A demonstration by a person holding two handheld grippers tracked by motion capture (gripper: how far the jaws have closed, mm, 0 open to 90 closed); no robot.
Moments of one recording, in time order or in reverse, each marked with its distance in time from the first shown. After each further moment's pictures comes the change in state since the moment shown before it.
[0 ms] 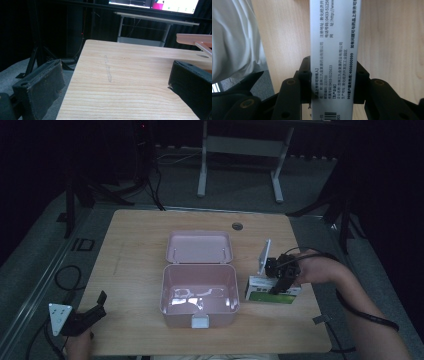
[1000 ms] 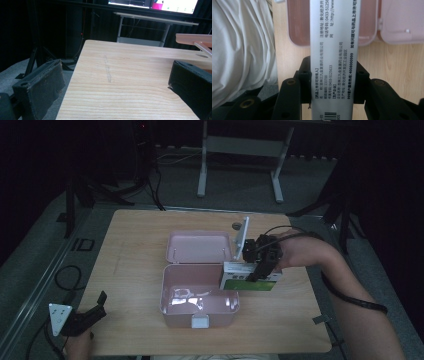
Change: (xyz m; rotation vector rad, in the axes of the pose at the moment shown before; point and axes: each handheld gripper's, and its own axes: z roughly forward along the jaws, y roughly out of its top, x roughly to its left) left arm 0.000 0.000 0.000 -0.003 -0.005 0.001; right arm 0.023 0.078 -0.073 -0.079 -0.032 -0.114
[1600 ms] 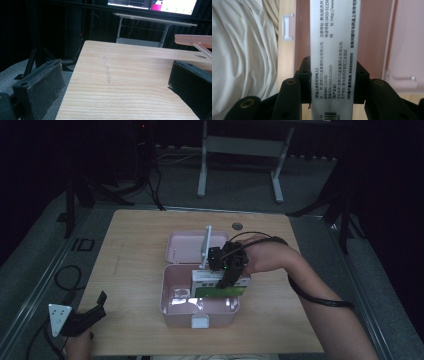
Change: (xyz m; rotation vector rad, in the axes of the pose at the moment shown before) left arm 0.000 0.000 0.000 -0.005 -0.005 -0.002; right arm 0.009 0.067 0.029 -0.038 0.026 -0.088
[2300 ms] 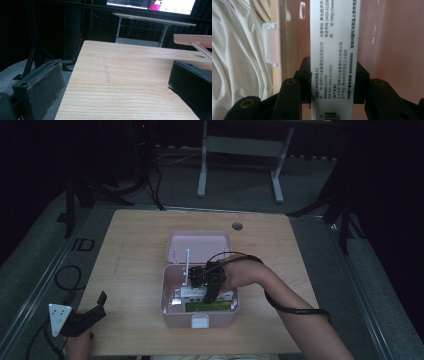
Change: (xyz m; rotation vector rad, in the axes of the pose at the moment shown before) left arm 0.000 0.000 0.000 0.000 -0.007 0.003; right arm -0.007 0.021 0.086 0.080 0.075 0.040
